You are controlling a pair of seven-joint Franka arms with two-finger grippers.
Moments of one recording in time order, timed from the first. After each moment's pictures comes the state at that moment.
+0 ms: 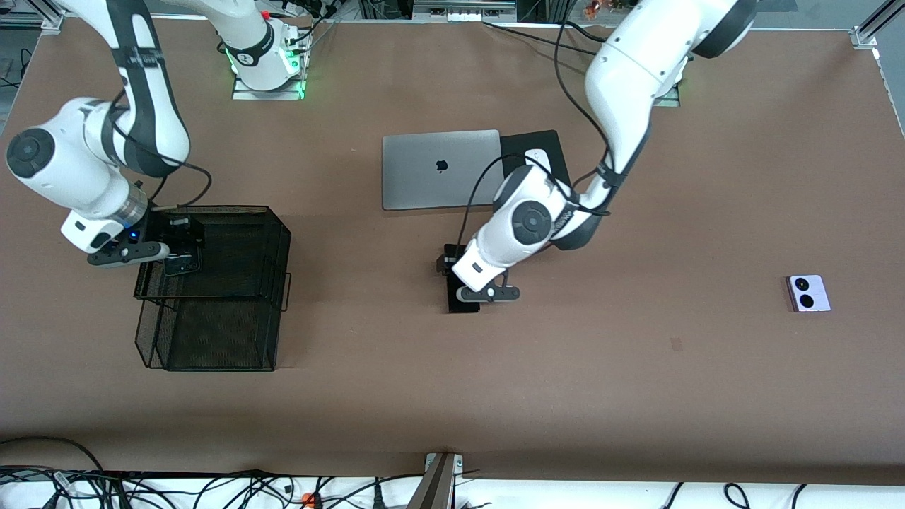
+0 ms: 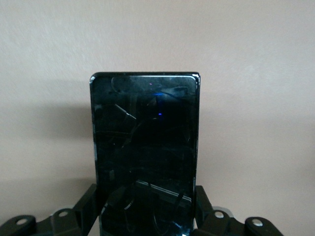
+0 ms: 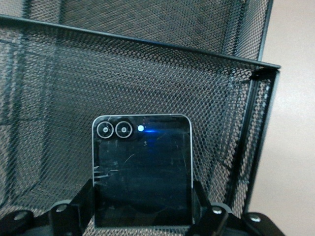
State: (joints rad) left arm -0.51 0.87 -0.19 -1.41 -0.22 2.42 -0.60; right arm 0.62 0.27 -0.71 -2.15 0.26 2.39 -0.42
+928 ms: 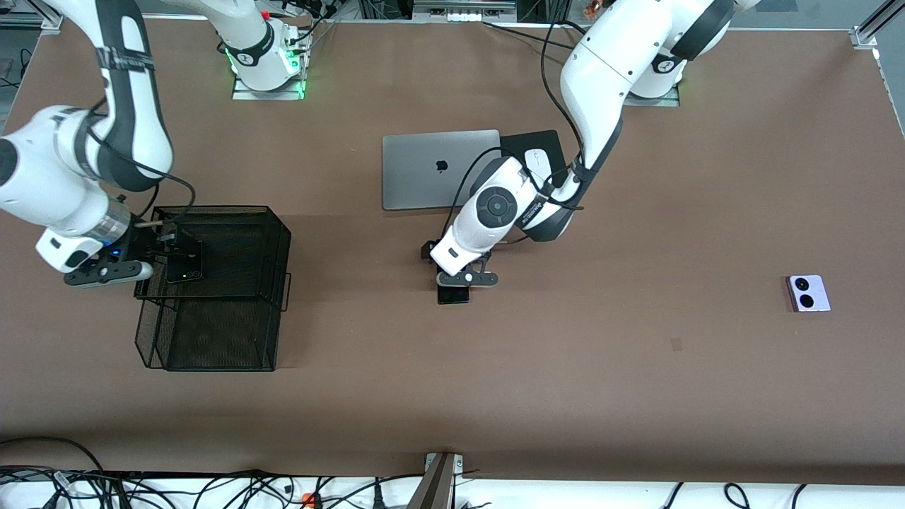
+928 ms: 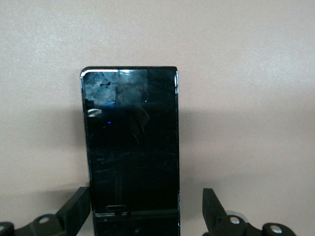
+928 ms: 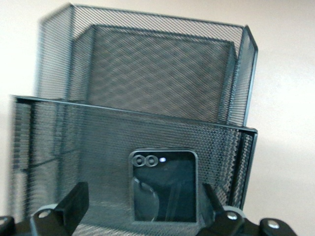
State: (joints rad) left arm -0.58 0.90 -0.18 -1.41 -0.14 2.42 -0.64; right arm 0.62 0.30 -0.71 -1.88 0.31 2.13 -0.37
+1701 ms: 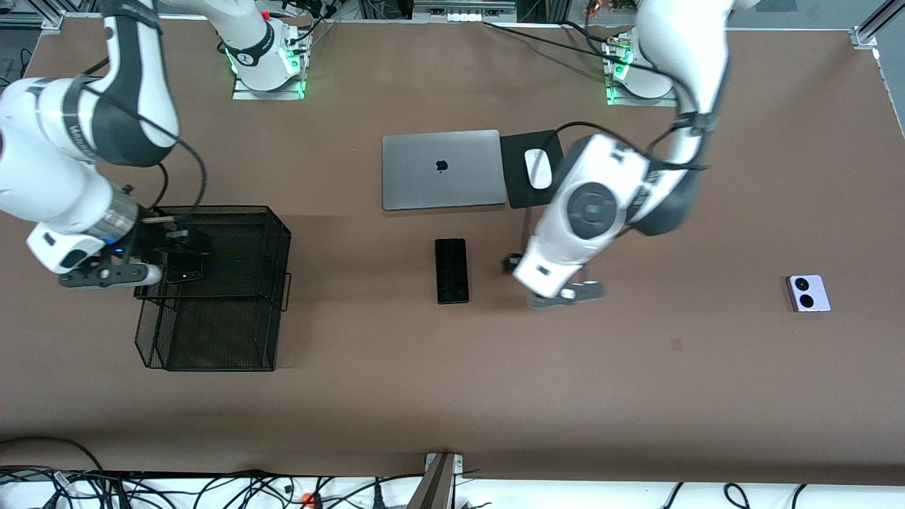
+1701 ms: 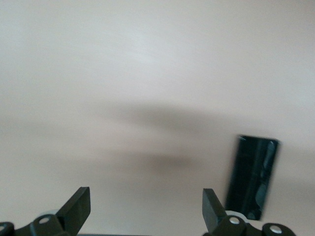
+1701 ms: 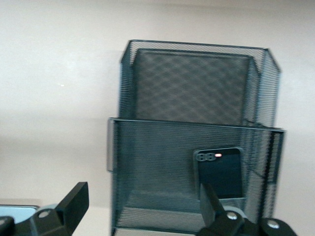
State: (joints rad) left arm -0.53 0.60 0.13 -1.37 -0.14 1.86 -0.62; right arm 0.73 0.31 -0.69 -1.69 0.25 1.94 -0.09
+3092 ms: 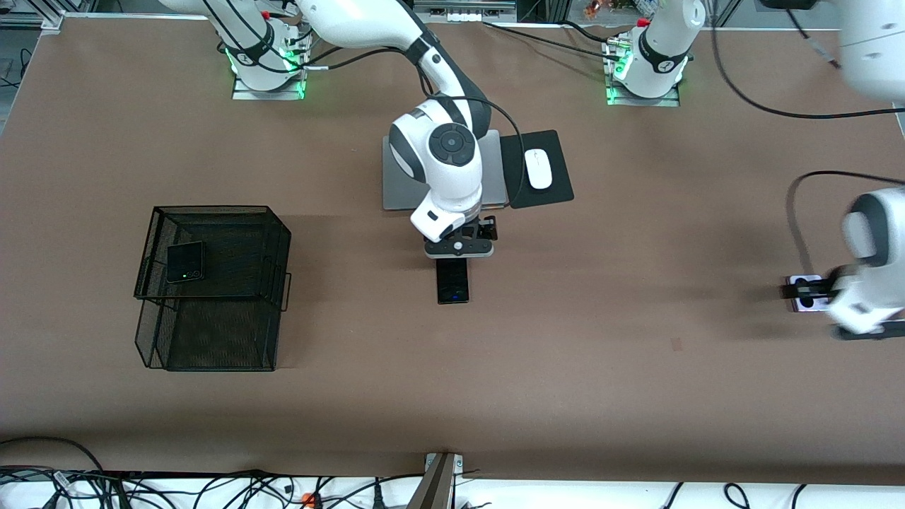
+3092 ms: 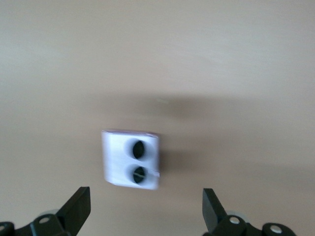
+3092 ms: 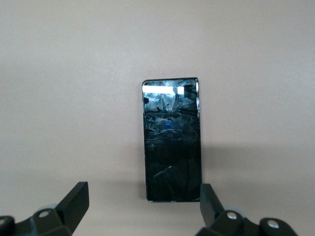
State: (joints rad) left arm 0.20 0.61 0.19 -1.56 0.12 2.16 0.22; right arm 1.06 0.84 -0.36 -1.31 0.25 2.22 0.66
